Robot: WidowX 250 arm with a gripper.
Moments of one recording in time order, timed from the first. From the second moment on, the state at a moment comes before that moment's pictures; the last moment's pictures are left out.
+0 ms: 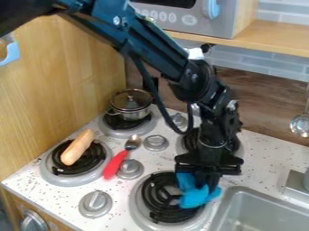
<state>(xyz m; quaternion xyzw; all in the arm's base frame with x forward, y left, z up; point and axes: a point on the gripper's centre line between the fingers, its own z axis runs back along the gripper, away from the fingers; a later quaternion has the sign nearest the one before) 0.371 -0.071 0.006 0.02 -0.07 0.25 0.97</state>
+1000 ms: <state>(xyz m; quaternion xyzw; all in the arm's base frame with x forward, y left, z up) 0.333 -0.092 0.004 0.02 -0.07 0.22 0.97</state>
